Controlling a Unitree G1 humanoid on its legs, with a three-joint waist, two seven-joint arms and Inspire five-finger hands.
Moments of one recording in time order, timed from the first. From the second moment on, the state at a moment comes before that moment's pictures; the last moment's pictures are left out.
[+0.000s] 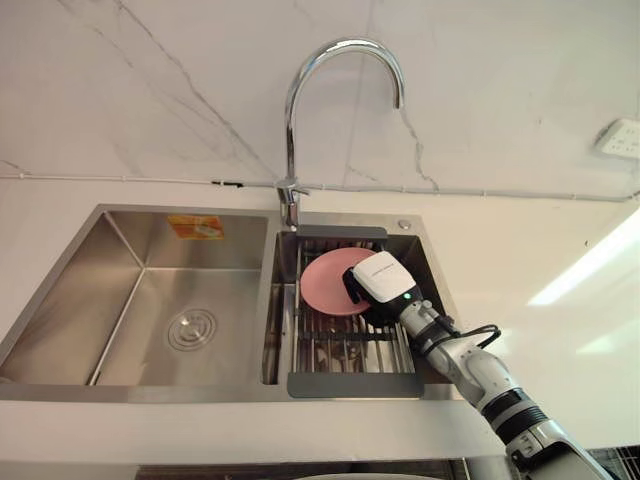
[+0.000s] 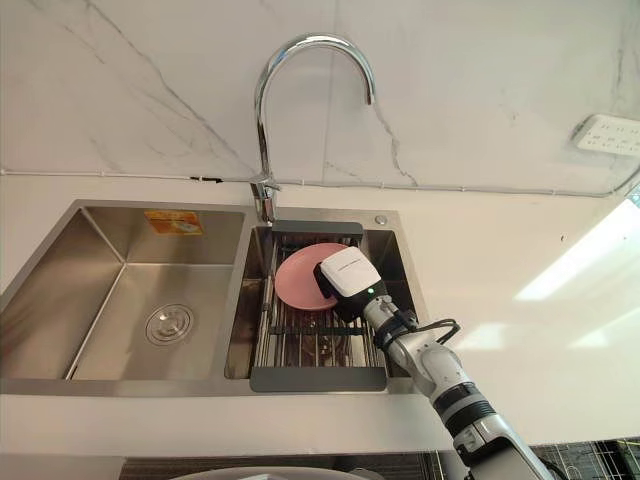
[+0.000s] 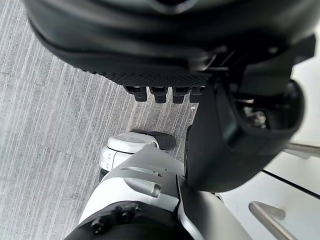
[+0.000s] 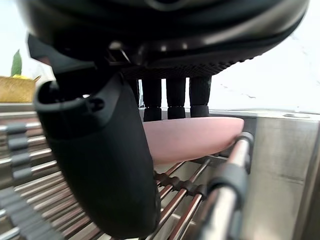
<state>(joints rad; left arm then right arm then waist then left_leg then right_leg) 0.20 0.21 0.17 1.03 -0.21 0.30 -0.09 -0.25 -0.44 0.39 0.28 -1.10 -0.29 -0.26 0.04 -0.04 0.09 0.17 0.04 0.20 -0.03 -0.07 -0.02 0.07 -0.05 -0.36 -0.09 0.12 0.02</state>
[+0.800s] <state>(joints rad) 0.21 0.16 0.21 1.03 -0.19 0.23 -0.03 -0.19 -0.45 0.16 -0.14 -0.92 -0.40 -0.19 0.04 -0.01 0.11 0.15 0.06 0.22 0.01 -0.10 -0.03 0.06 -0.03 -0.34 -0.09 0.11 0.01</state>
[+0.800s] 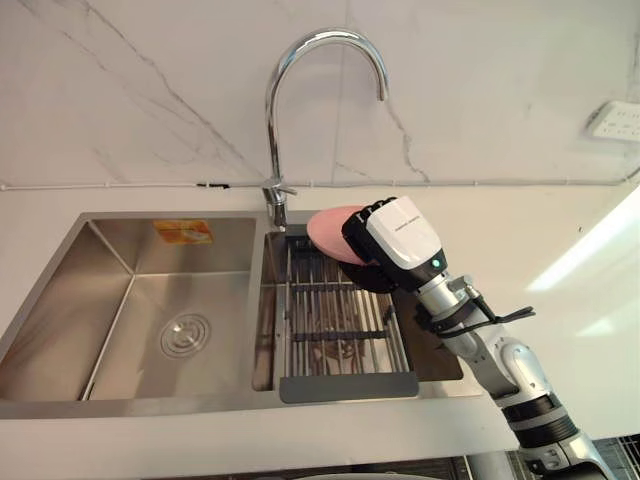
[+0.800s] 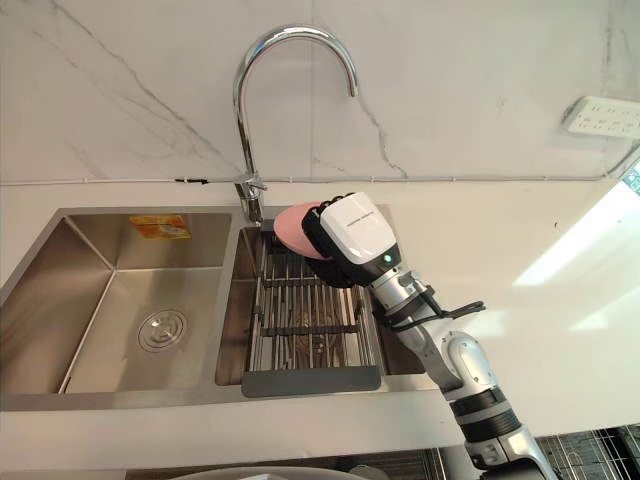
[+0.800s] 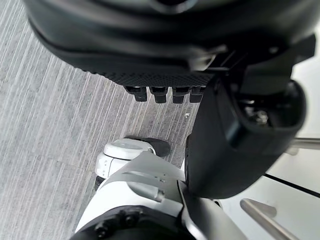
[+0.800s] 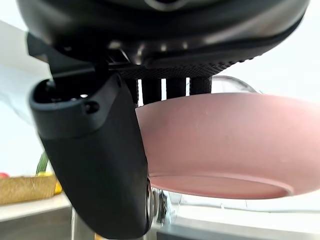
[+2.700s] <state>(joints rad) 0.16 0.20 0.16 1.02 -0.10 0.26 -0.05 -0.11 -0.48 -0.09 -0.18 -0.91 -0.41 -0.16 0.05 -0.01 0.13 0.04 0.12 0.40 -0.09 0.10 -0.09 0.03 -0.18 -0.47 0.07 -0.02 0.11</state>
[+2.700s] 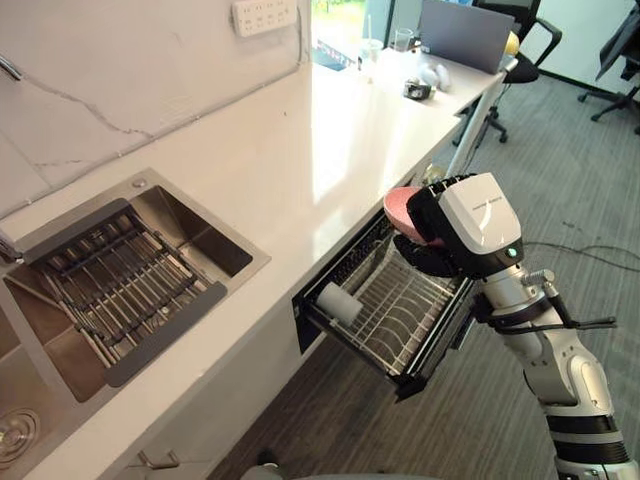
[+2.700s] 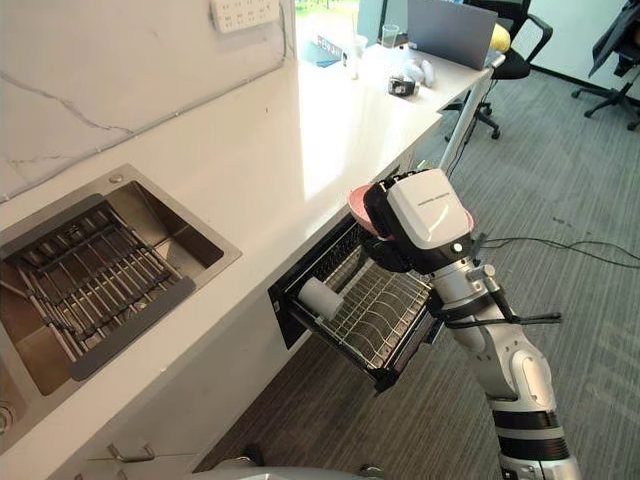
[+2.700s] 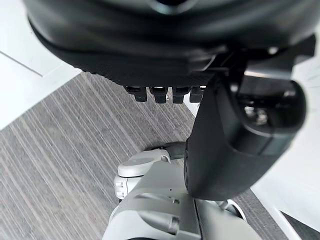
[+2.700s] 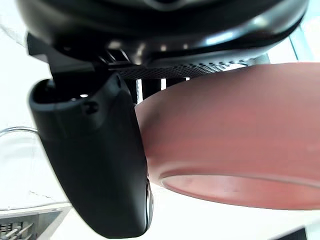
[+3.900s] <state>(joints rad) -0.20 0.15 -0.01 0.97 -0.41 0.26 -0.07 -0.91 -0.64 0.25 0.65 -0.66 -0.05 -0.26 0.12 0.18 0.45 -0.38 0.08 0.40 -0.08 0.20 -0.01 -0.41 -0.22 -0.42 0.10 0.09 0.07</state>
